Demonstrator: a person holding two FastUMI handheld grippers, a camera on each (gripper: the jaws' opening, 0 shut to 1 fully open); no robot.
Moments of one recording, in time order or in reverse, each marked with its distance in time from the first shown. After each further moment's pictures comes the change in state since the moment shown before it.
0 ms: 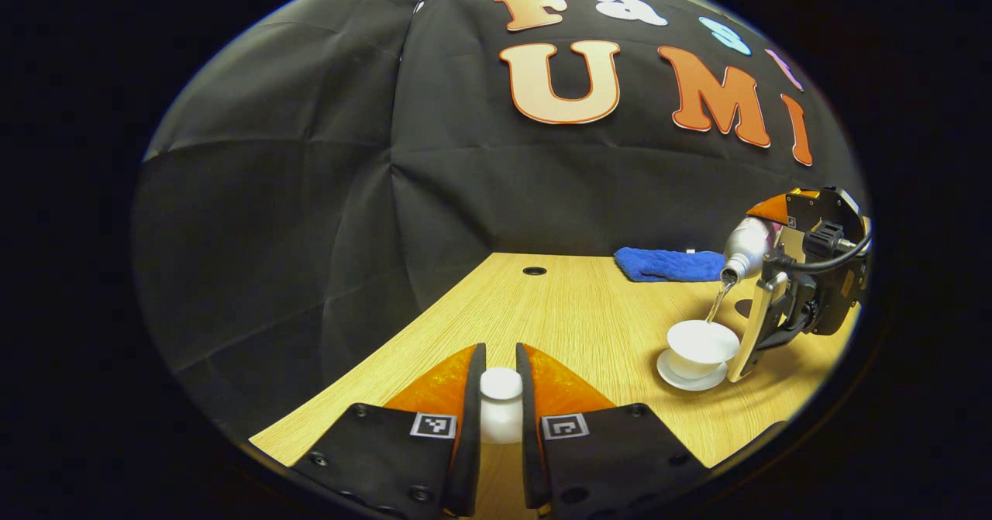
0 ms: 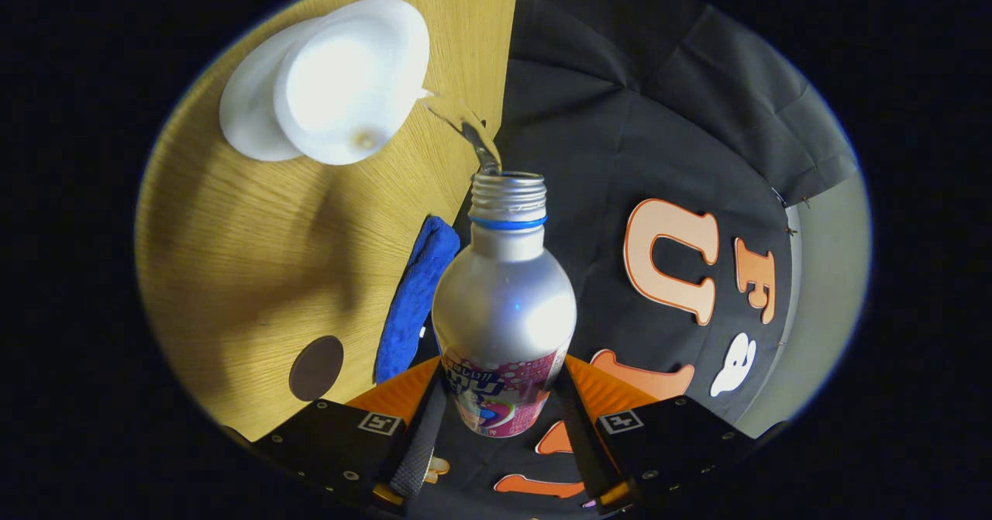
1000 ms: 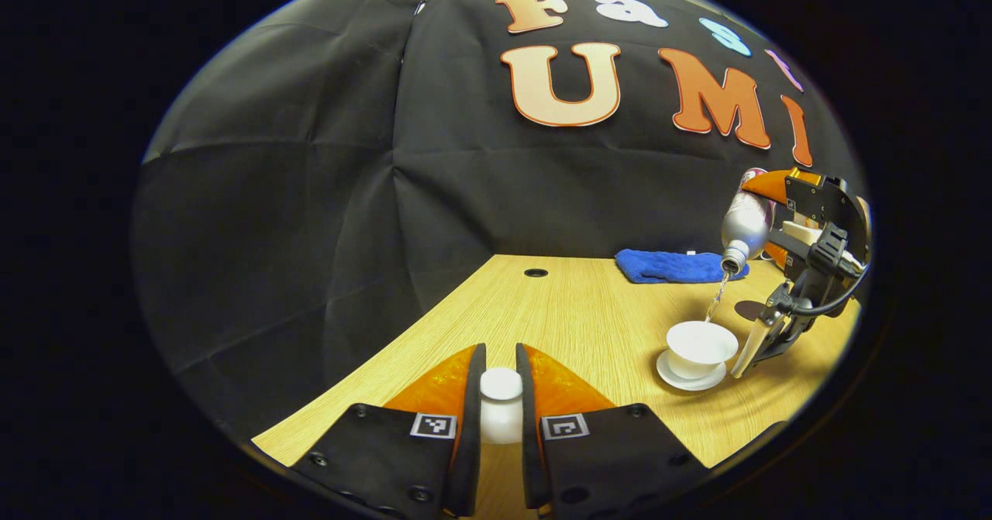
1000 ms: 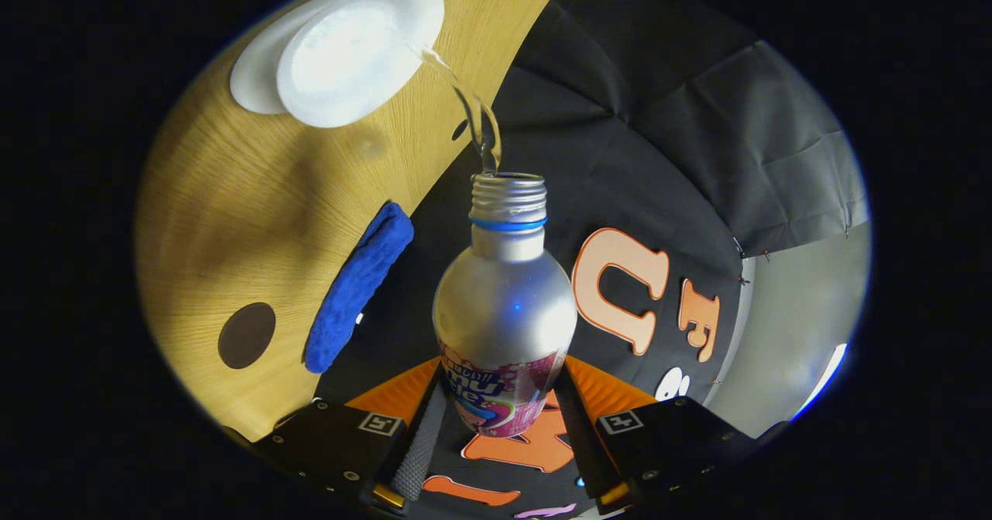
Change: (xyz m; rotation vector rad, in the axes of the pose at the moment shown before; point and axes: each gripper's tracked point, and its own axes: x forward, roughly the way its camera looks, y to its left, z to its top) left arm 0.000 0.000 0.003 0.000 -0.010 0.003; right arm 0.000 -0.042 0.006 -0.193 -0.043 -0.193
